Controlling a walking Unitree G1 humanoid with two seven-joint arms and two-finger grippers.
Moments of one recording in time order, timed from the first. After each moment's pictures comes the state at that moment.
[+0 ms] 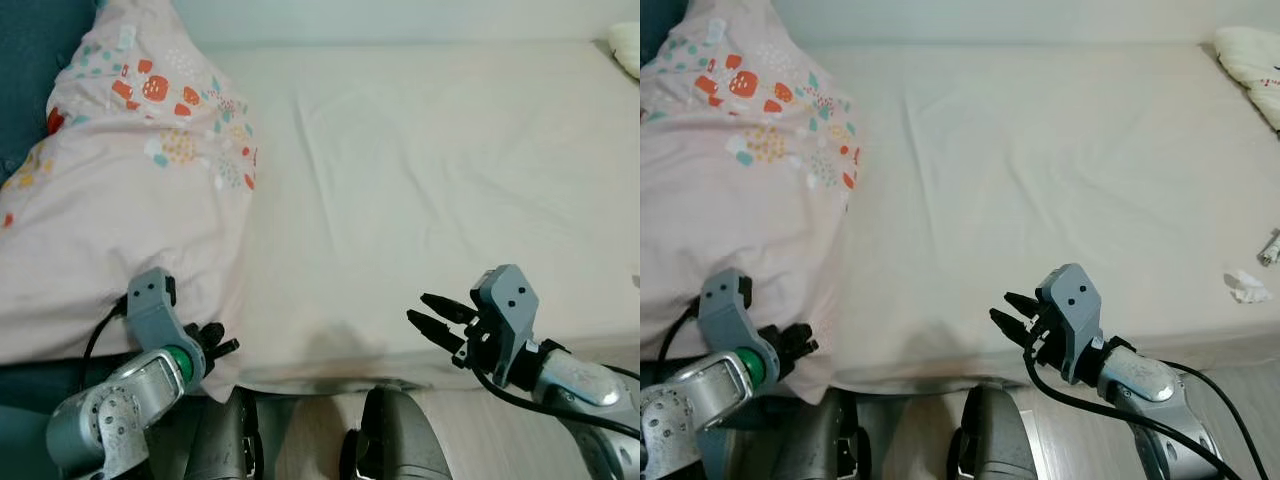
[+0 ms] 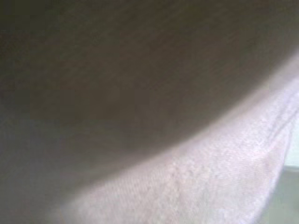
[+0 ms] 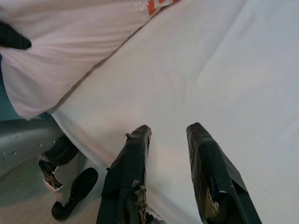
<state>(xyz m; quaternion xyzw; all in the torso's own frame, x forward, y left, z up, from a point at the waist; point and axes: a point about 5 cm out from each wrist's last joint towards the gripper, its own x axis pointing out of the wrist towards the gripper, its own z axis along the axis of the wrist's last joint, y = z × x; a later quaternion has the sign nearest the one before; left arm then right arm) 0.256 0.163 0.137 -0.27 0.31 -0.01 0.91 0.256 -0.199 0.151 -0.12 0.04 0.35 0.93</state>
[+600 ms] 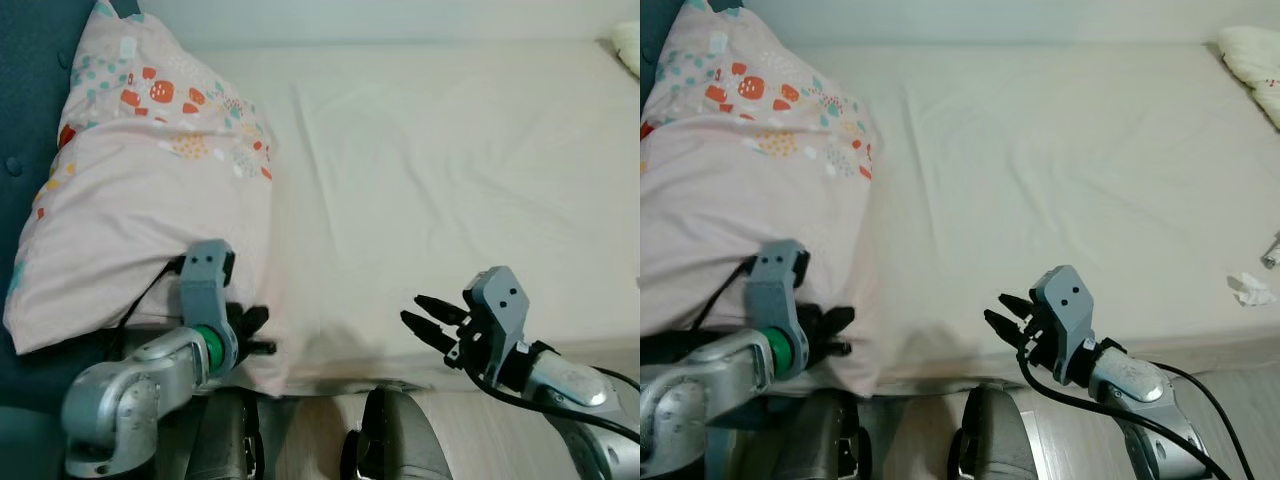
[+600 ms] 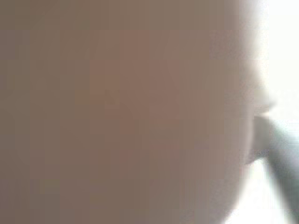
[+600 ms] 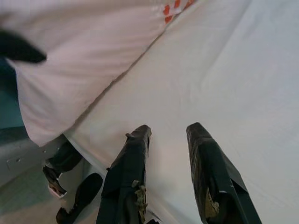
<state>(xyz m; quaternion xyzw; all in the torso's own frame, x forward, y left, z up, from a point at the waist) 0.260 0.144 0.127 0.04 0.31 -0.11 0.94 0.259 -0.192 0.148 -0.11 0.04 0.36 0.93</state>
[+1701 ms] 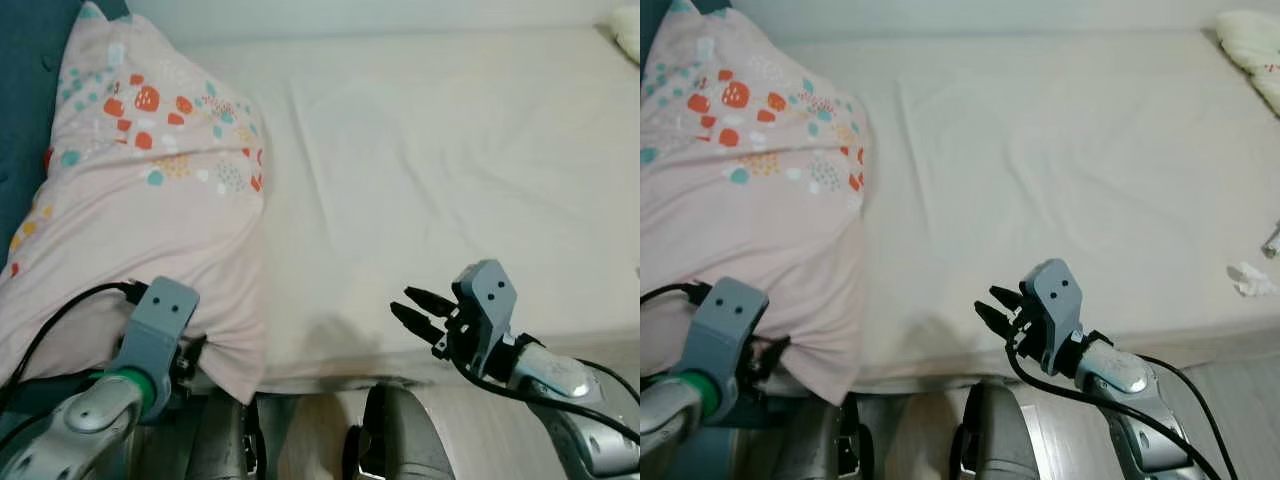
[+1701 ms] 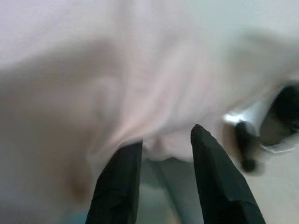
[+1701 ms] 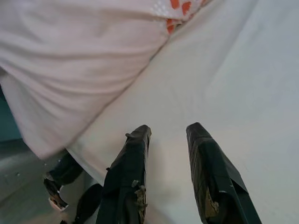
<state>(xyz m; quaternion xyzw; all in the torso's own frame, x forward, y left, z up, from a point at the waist) 0.206 0.187 0.152 0.13 0.23 -0.15 0.95 0.269 -0.179 0.150 -0.10 0.02 0.37 0.93</state>
